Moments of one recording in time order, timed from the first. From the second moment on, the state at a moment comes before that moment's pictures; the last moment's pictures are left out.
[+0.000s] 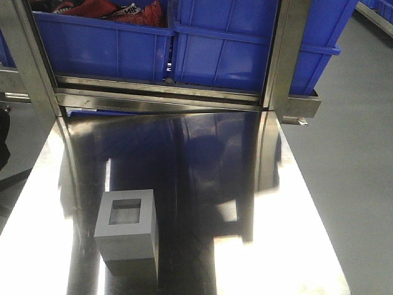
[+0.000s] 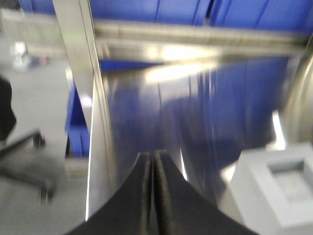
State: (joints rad) left arm -0.08 0.66 -0.48 -0.03 0.35 -0.03; right arm 0.07 -0.01 0.03 -0.02 0.12 -0.01
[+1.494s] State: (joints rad) left arm -0.08 0.82 -0.55 -0.03 0.48 -0.03; right arm 0.07 -0.01 0.03 -0.02 0.12 -0.01
